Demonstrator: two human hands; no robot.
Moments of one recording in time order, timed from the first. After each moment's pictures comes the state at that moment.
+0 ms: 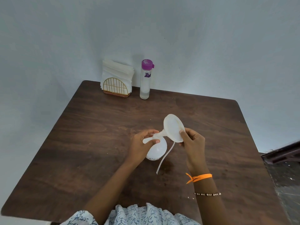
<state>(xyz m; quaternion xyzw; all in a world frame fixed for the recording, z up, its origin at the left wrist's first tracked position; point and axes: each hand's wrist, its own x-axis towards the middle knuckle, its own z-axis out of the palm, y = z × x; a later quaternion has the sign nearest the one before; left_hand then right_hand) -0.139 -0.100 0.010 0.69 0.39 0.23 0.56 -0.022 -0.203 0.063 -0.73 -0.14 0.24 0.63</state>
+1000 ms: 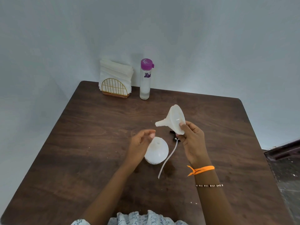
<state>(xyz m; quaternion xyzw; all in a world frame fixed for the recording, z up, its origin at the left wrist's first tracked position) -0.137 -0.089 0.020 0.62 0.39 0.24 0.64 0.004 -0.175 0.057 -0.62 -0.10 0.35 0.70</state>
